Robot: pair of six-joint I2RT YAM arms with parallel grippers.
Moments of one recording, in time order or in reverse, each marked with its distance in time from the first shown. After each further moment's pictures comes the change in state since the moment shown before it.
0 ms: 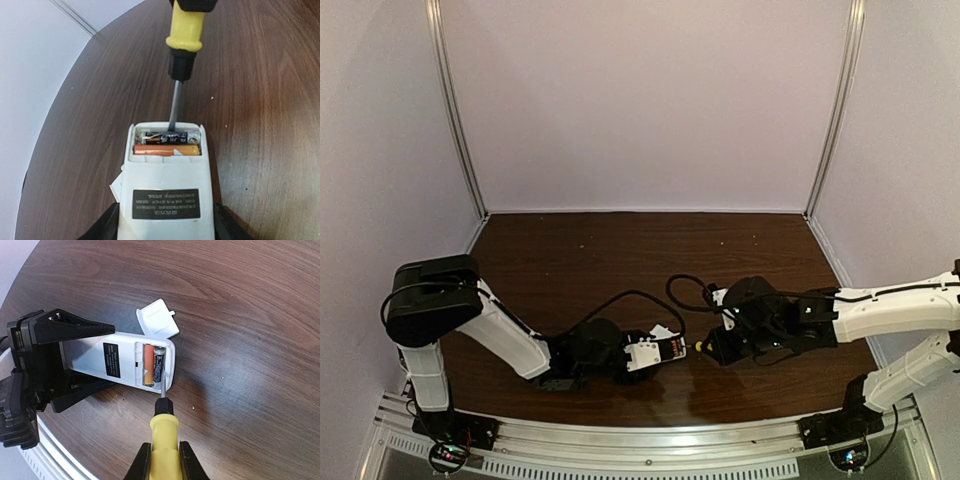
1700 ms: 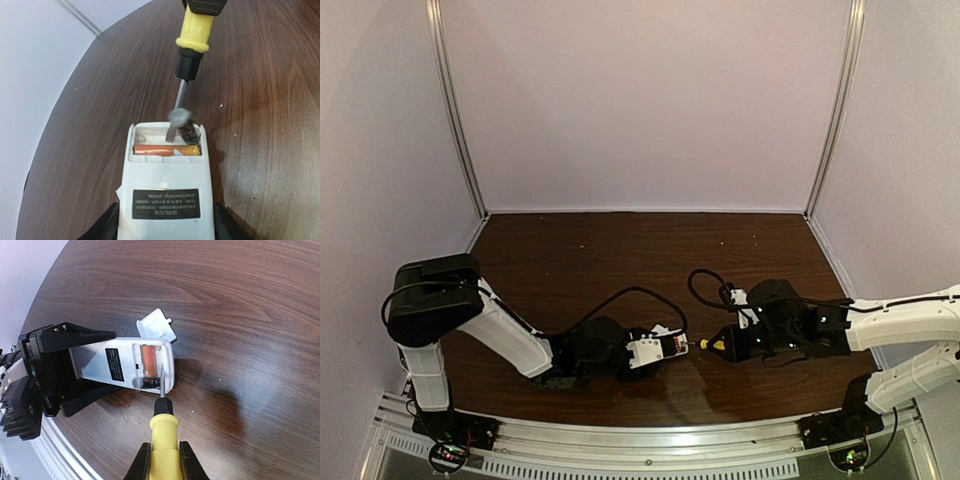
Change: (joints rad) left arm 0.003 0.005 0.021 -0.002 -0.025 -0.006; right arm -0.087 -0.108 -0.165 0.188 -0.106 0.054
